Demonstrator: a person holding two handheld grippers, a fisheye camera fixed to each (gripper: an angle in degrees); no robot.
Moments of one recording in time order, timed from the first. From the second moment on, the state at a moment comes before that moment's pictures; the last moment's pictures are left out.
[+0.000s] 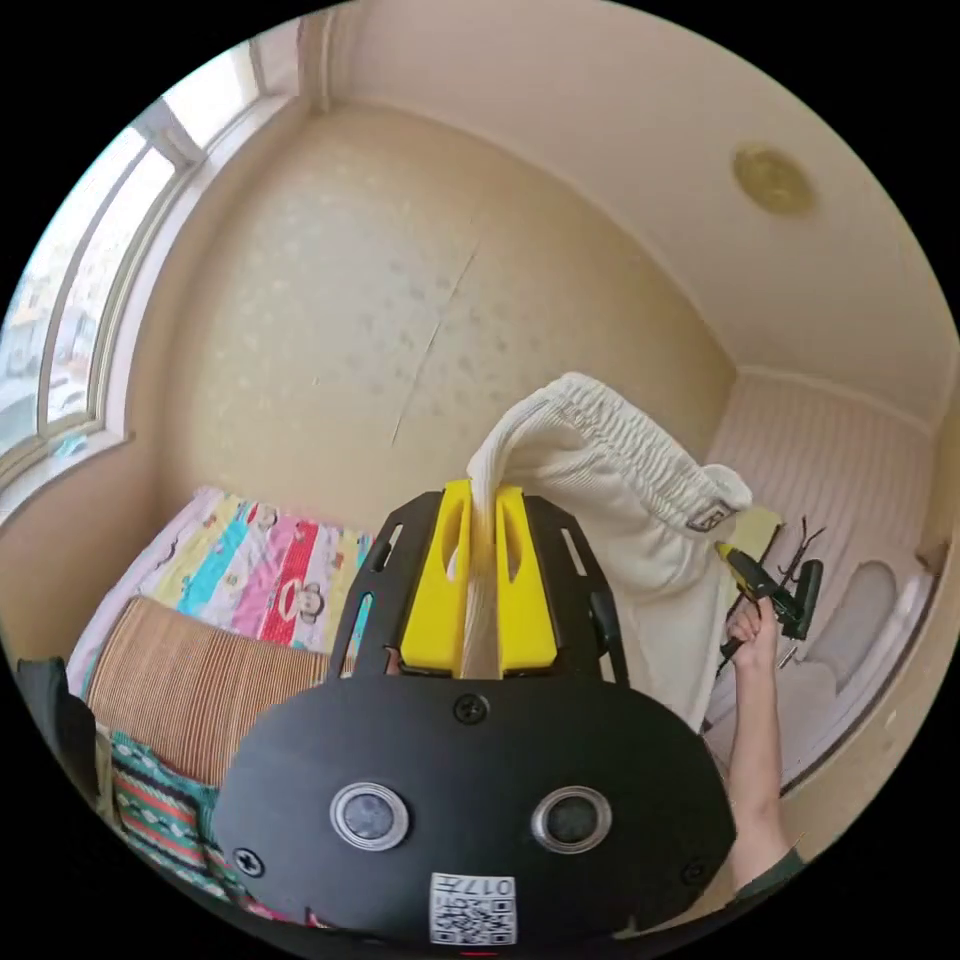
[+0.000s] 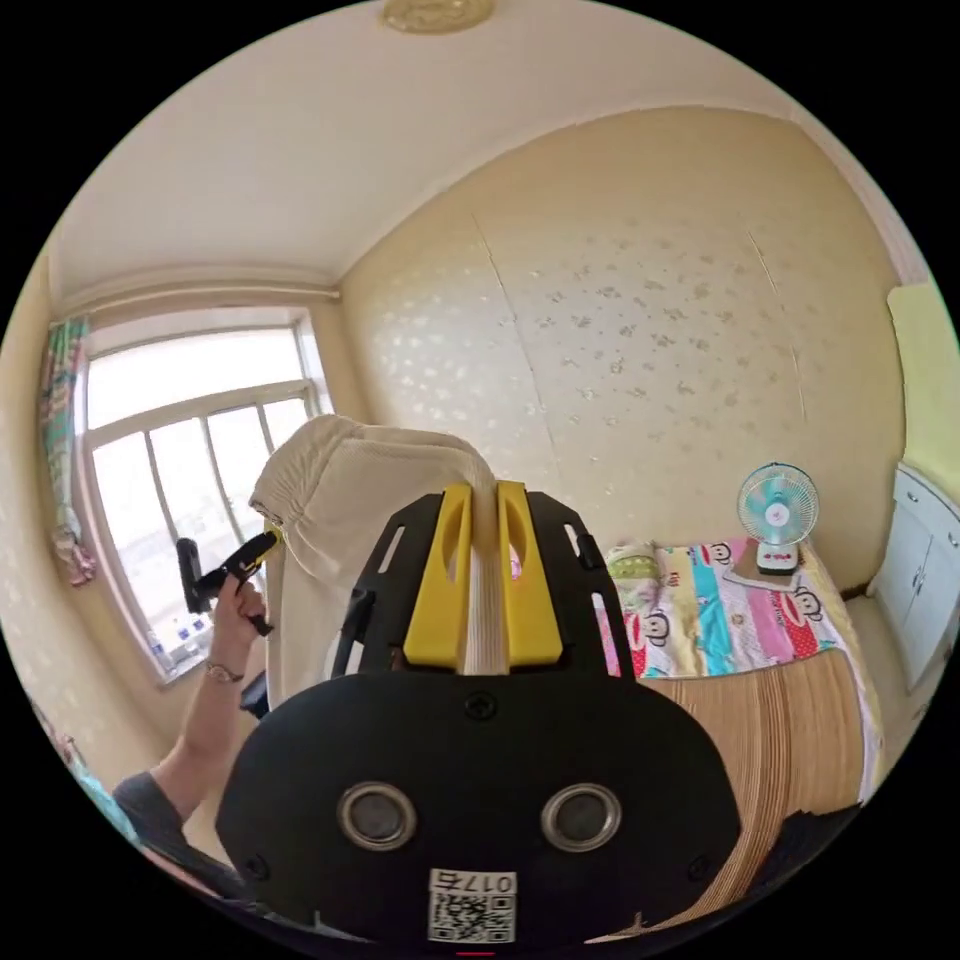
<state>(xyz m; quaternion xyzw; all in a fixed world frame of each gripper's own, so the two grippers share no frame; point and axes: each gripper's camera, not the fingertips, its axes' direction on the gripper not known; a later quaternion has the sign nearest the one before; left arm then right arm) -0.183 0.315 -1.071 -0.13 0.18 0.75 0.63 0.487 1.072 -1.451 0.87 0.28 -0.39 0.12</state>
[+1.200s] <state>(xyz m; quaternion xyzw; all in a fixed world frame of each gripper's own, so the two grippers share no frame) -0.516 -0.029 -0.903 -0.45 0.13 0.52 0.72 0.778 0.521 -1.421 0.75 0.46 -0.07 0.47</state>
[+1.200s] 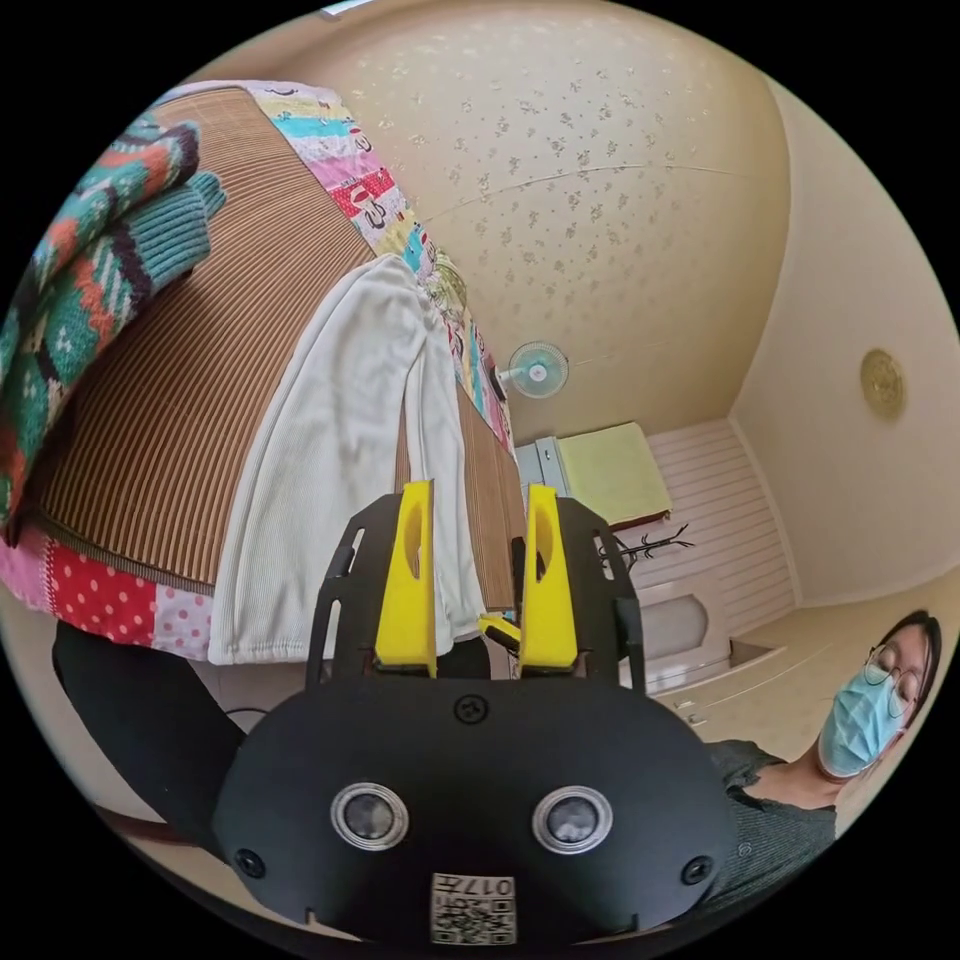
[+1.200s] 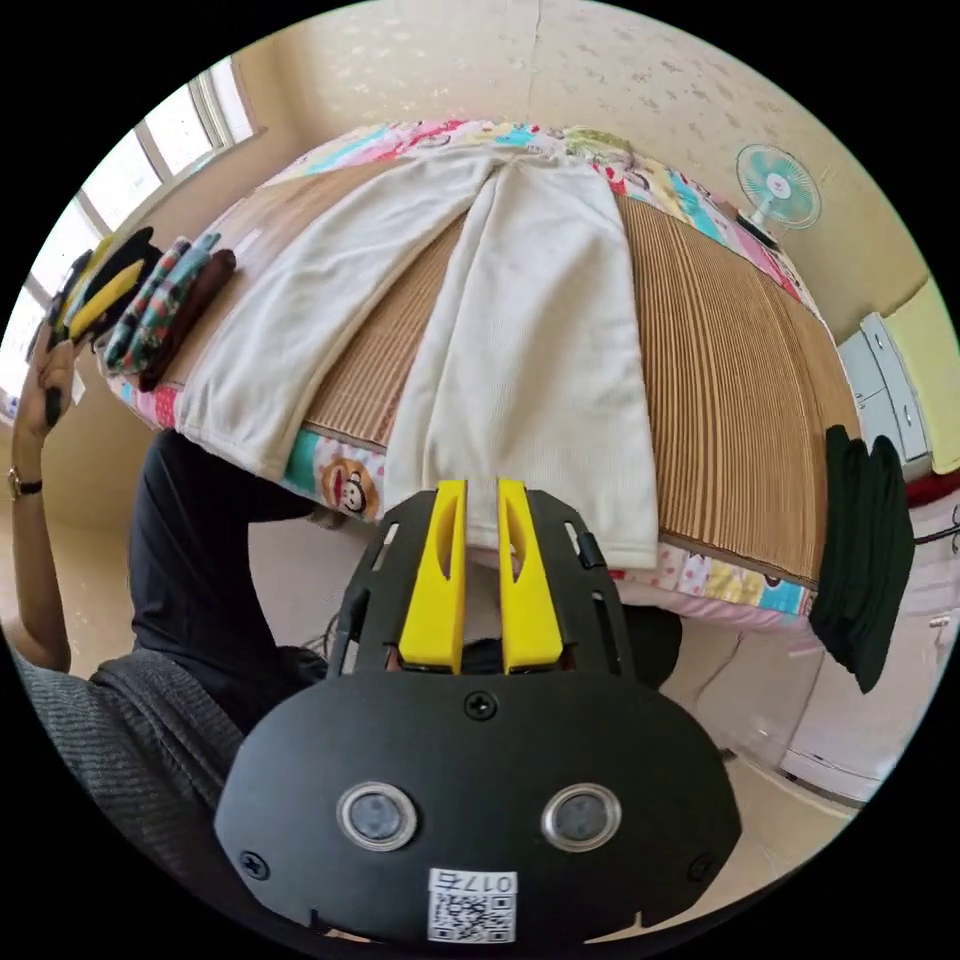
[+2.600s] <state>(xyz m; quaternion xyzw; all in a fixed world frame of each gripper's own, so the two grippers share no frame) -0.580 -0.094 -0.868 -0.39 -0.17 0.64 0.64 0.926 0.637 -1.392 0.78 0.21 -0.22 0.55</state>
